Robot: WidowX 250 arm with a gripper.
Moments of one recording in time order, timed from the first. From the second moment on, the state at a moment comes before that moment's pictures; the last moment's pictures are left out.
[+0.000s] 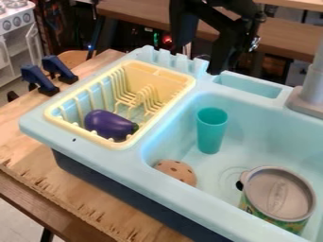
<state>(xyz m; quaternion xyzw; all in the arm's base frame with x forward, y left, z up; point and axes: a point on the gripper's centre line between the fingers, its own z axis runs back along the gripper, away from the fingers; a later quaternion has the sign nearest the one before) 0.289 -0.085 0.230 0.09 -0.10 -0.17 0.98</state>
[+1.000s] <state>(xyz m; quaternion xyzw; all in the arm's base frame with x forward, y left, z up) 0.323 -0.089 0.162 0.01 -0.13 -0.20 0.97</state>
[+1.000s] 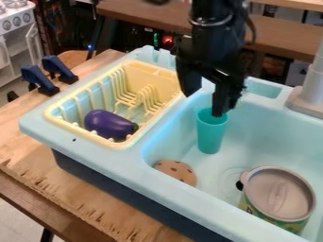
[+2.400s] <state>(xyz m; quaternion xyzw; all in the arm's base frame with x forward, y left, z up) 0.332 -0.111 0.121 -0.02 -0.10 -0.17 0.98</state>
